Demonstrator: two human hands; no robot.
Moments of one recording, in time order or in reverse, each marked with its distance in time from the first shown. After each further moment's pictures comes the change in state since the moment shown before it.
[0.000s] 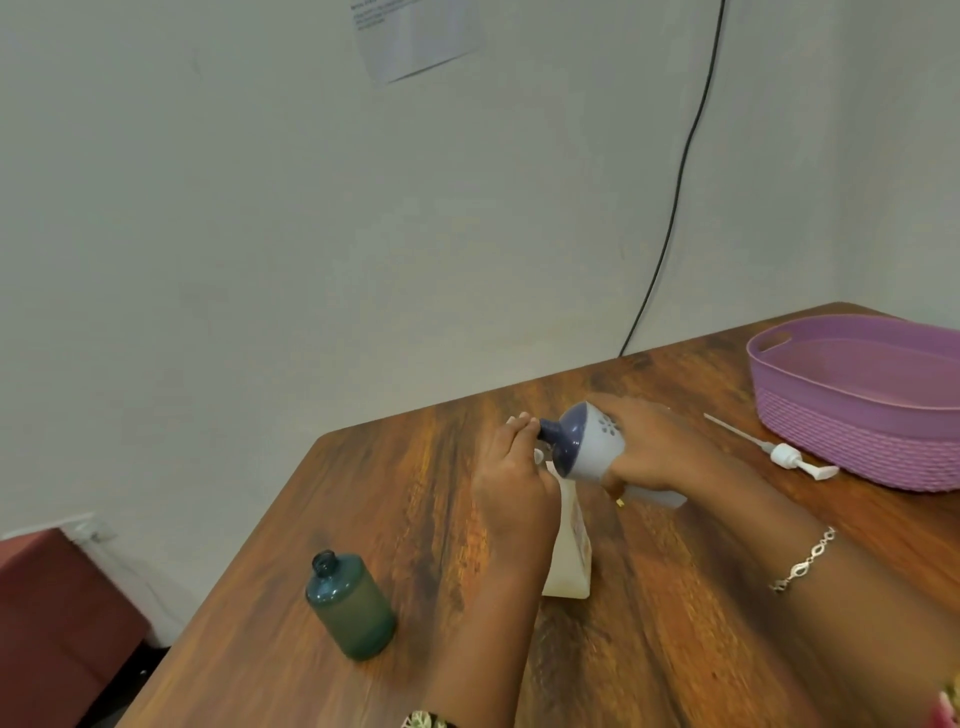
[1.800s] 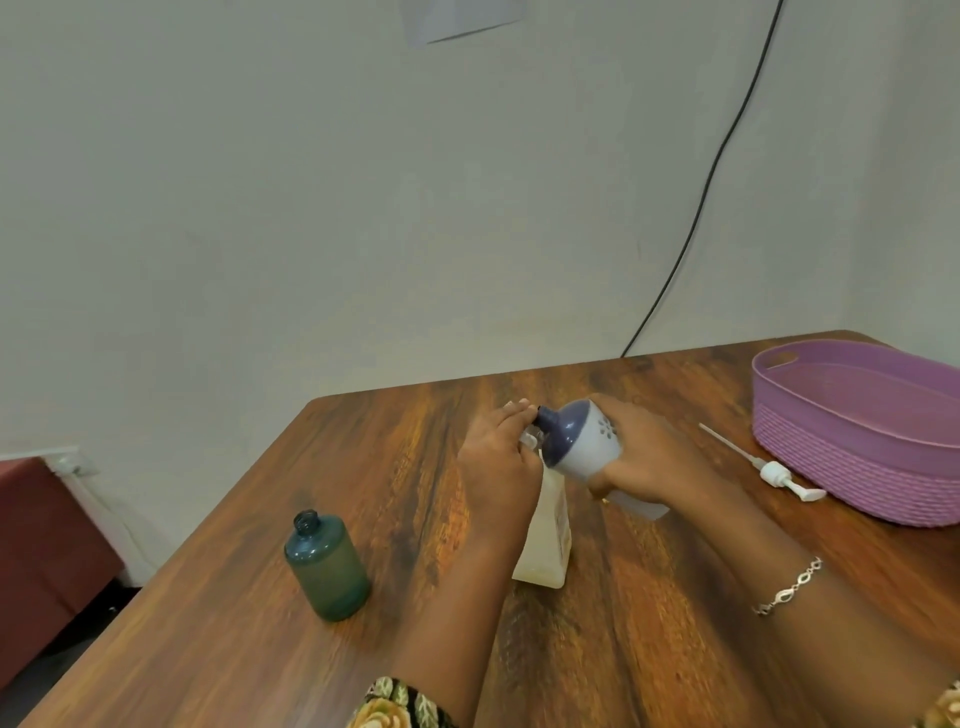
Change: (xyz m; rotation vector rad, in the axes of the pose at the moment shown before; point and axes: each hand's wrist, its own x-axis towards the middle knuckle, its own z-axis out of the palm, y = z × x) left_hand 0.003 0.007 -0.011 -0.089 0.001 -0.160; right_hand 0.001 0.013 0.013 0.044 0.035 -0.050
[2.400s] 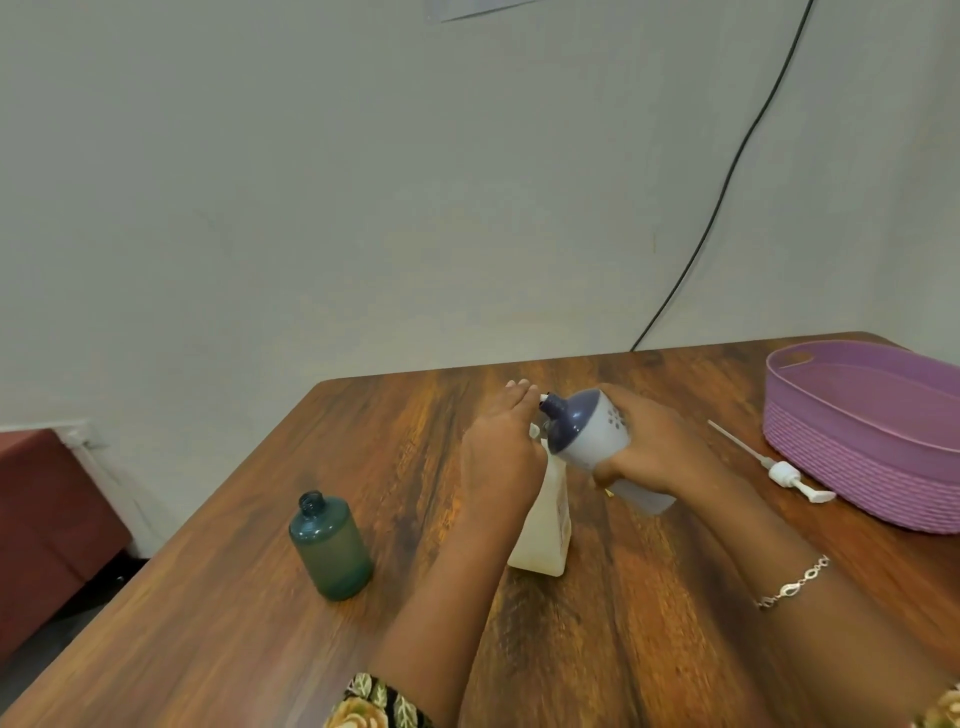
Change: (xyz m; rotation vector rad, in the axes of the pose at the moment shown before) left_hand 0.006 0.005 -0.012 0.175 -0.269 -0.031; right_hand 0.003 0.002 -0.002 0.026 -0.005 -0.006
